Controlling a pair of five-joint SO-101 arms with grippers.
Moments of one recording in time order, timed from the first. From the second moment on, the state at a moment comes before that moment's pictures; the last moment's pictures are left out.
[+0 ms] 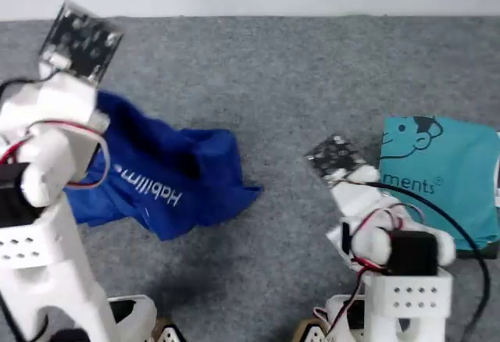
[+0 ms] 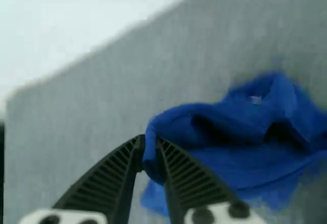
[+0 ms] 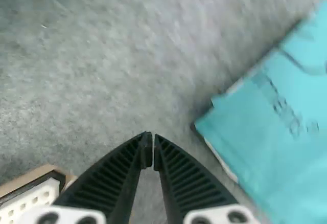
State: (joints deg) left arm -12.6 -29.8 -9.8 99.4 -25.8; right arm -5.5 -57.8 40.4 93.0 35.0
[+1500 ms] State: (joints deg) left arm -28.4 -61.9 52.9 79.4 -35.6; right arm -32.1 30.9 -16.2 84.0 31.4
